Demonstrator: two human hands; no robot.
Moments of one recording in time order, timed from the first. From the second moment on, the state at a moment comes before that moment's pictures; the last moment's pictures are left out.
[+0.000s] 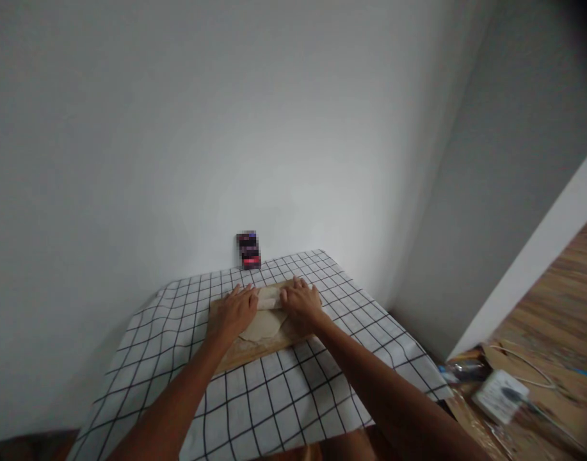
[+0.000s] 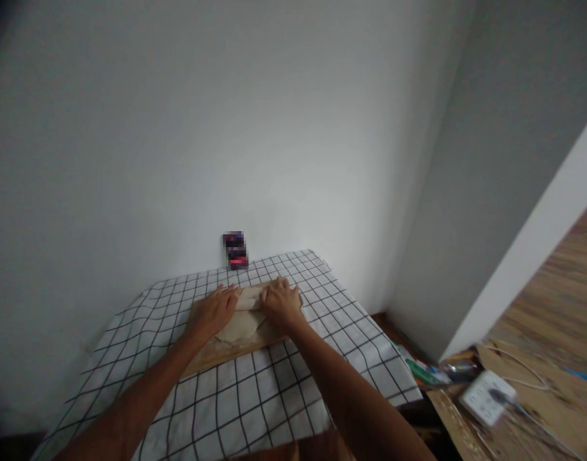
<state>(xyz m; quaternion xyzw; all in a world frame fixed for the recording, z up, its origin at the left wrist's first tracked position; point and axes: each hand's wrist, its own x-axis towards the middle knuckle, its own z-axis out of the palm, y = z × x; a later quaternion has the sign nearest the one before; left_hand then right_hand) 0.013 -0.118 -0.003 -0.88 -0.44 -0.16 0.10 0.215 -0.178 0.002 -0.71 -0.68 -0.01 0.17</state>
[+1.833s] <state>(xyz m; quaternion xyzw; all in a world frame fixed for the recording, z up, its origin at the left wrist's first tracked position) 0.039 -0.045 -0.001 -0.81 -0.58 -0.10 0.02 0.244 -0.059 0.013 -0.67 -0.74 0.06 0.06</state>
